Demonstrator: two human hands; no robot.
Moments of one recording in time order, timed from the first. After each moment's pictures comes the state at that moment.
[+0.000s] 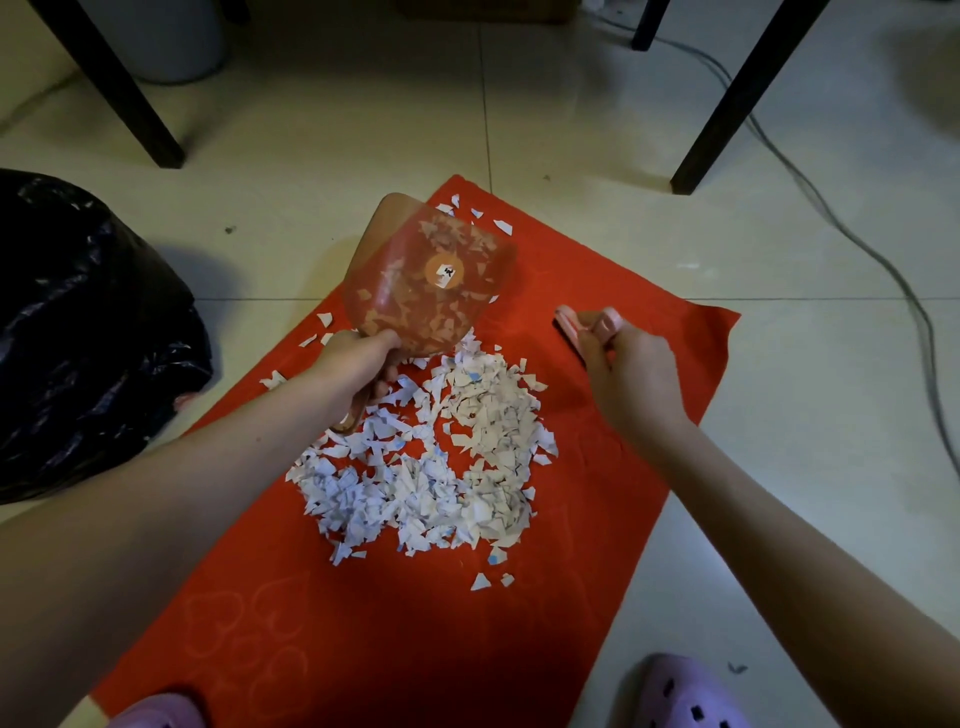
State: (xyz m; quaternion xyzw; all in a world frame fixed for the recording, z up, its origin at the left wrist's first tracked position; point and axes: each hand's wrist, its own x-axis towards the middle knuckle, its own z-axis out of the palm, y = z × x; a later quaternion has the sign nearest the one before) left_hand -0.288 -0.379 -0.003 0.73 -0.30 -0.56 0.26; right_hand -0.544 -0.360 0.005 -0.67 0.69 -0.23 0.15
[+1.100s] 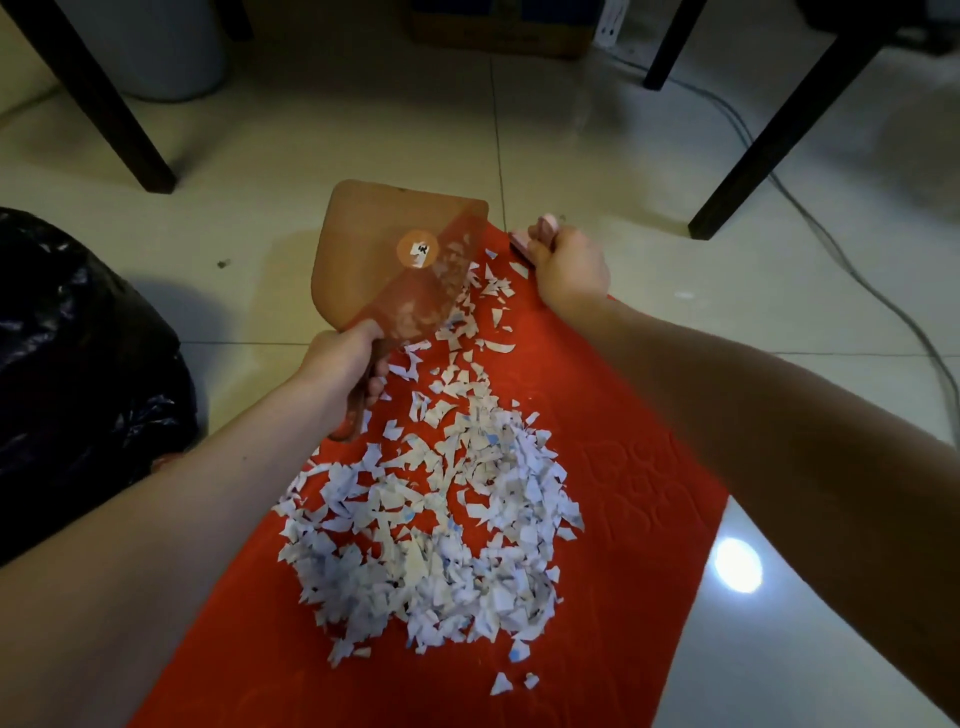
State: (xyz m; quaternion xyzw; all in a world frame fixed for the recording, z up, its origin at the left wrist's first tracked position) left_hand -0.260 -0.442 -0.012 0.71 -0.24 -0.57 0.34; right_hand -0.469 -0.544 -0.001 -0.61 0.74 -0.21 0.20
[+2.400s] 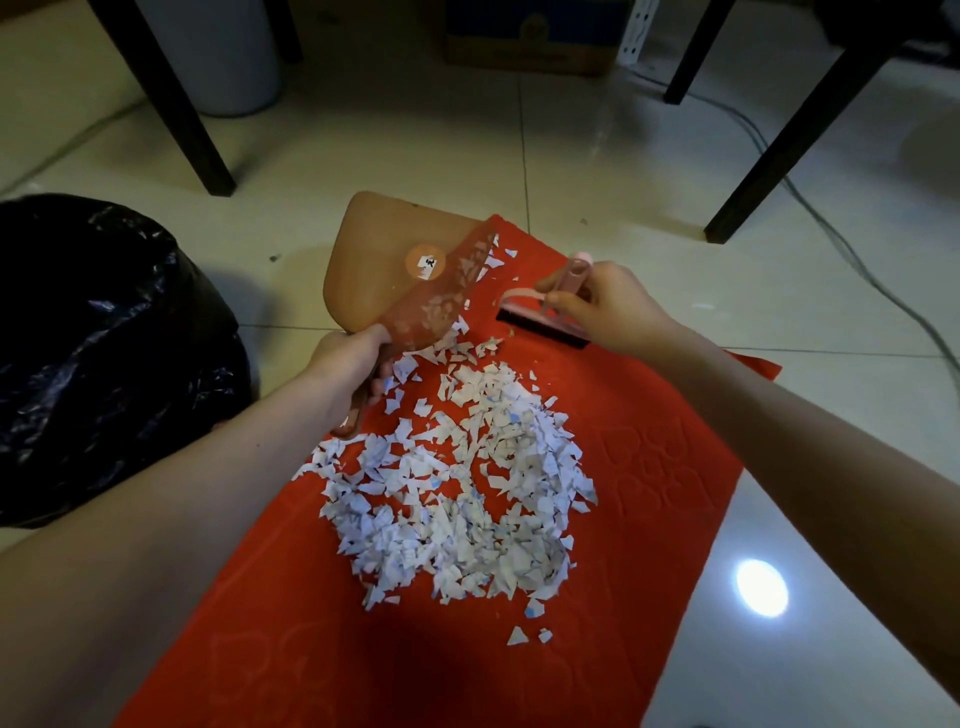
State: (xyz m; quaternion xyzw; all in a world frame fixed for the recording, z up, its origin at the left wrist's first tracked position) left_hand -0.240 -0.404 0.008 0.74 -0.25 -0.54 0.32; right_hand -0.493 -0.469 0.036 -0.76 0.56 -0.16 0.29
